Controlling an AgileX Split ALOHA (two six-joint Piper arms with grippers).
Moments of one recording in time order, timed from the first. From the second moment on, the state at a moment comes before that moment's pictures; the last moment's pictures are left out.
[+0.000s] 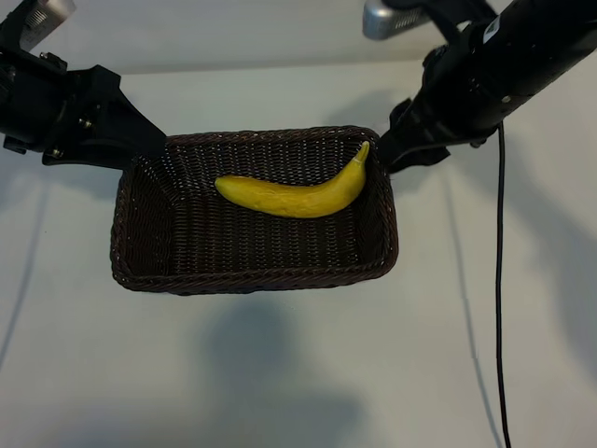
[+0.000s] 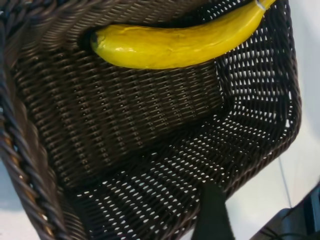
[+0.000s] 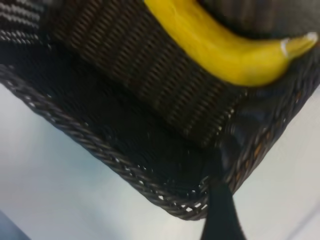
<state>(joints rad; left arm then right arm) 0.03 1.59 -1.22 -0.74 1.11 0.41 0.46 1.63 -1.38 0.35 0.99 -0.32</state>
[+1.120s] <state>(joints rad) 0.03 1.59 -1.22 -0.73 1.09 0.49 0.46 1.62 -1.37 0.43 0.95 -0.32</state>
